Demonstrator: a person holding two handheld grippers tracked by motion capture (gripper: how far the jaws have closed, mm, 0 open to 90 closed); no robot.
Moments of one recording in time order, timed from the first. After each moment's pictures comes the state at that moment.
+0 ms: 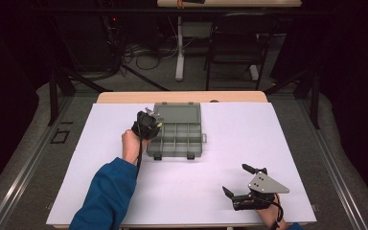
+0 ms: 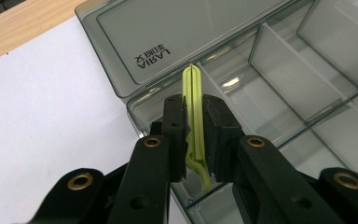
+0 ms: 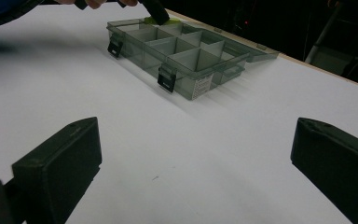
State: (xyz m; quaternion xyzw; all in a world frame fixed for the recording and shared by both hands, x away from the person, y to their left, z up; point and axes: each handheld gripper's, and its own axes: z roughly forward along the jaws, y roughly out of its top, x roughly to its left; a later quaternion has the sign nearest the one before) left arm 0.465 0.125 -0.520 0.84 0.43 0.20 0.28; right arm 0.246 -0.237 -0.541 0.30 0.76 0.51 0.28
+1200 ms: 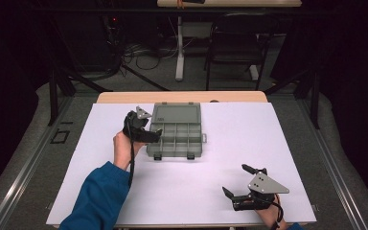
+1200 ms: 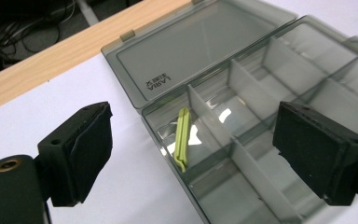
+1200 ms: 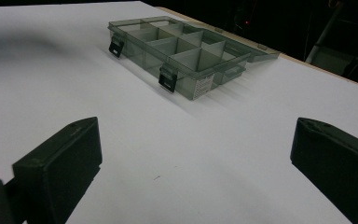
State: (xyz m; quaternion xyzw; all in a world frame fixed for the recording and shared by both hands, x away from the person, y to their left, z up) left arm 0.425 0.143 -0.481 0.82 0.40 0.23 0.34; right arm 0.245 -0.237 -0.541 0.30 0.76 0.51 0.28
